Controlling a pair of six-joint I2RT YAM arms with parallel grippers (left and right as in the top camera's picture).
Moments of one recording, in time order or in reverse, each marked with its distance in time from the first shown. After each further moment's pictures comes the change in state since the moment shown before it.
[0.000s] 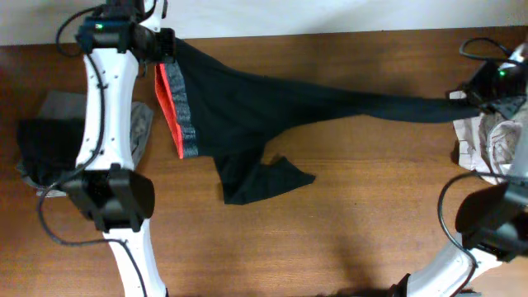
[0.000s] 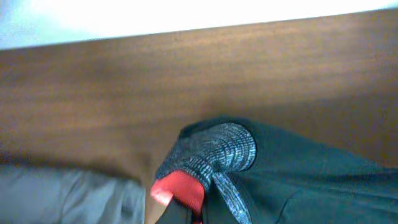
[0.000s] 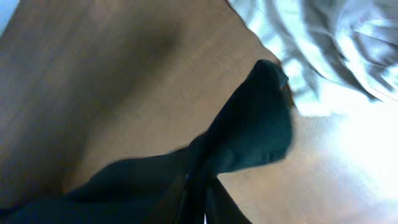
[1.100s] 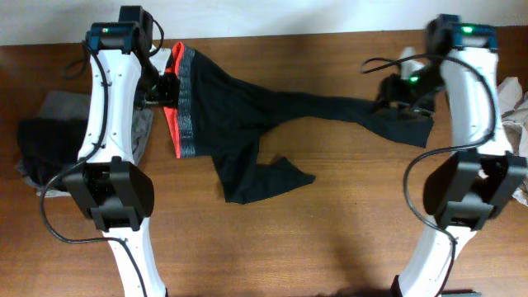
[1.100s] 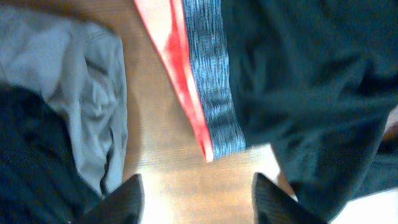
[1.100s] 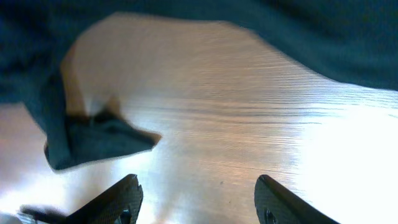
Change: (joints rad) left arm 0.010 0.008 -0.079 -0.442 -0.027 0.013; right arm 0.323 0.147 0.000 -0.170 -0.154 -0.340
